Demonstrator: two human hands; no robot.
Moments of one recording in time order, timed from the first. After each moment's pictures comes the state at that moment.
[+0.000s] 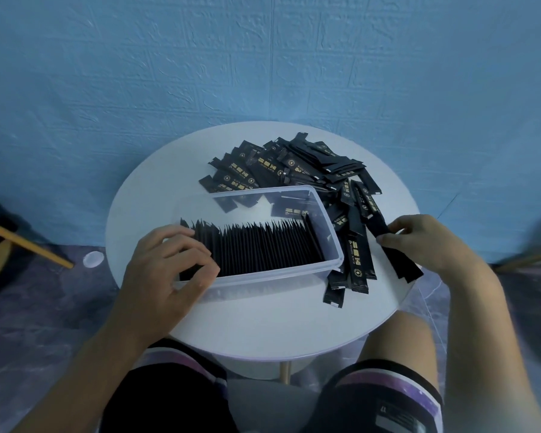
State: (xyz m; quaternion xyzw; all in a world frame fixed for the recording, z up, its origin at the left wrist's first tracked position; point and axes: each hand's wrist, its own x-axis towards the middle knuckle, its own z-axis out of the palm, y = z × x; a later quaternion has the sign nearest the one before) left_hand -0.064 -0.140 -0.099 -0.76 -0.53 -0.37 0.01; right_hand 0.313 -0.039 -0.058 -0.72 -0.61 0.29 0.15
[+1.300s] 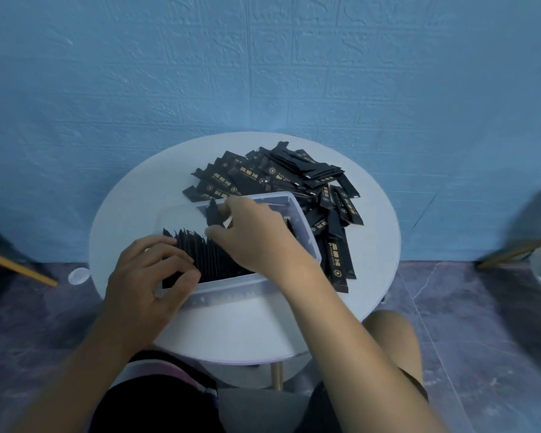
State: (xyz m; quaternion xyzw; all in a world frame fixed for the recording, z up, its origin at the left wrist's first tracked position) left_hand -0.061 -0.139 -0.099 -0.75 -0.53 -0.39 0.02; right_hand 0.120 -0.072 -0.027 -0.53 -0.77 0.27 0.23
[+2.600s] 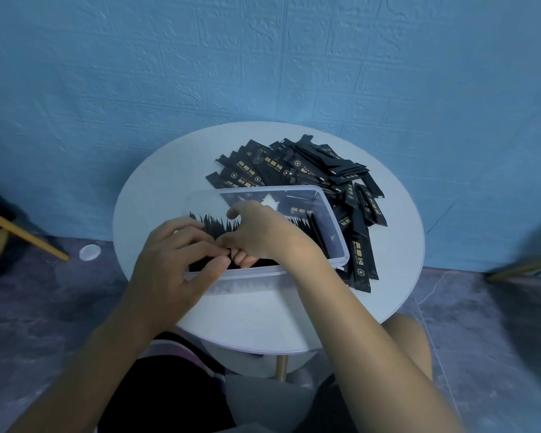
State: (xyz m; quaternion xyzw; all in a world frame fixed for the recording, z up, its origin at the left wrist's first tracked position) left_hand -0.065 -0.138 -0.100 -0.75 -0.53 -0.38 0.01; right_hand 0.092 -0.052 -0.047 -0.52 -0.73 0.44 0.10
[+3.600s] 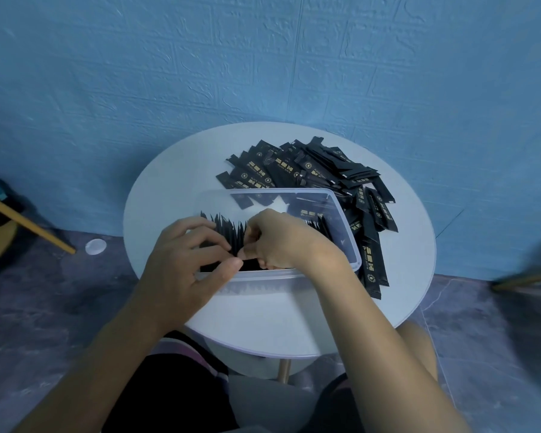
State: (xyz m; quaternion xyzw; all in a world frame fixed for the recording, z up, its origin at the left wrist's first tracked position) left_hand -0.068 -0.137 -0.102 -0.75 -0.54 -0.38 0.02; right_hand 0.105 -0.058 -0.039 -0.52 -0.79 0.32 0.03
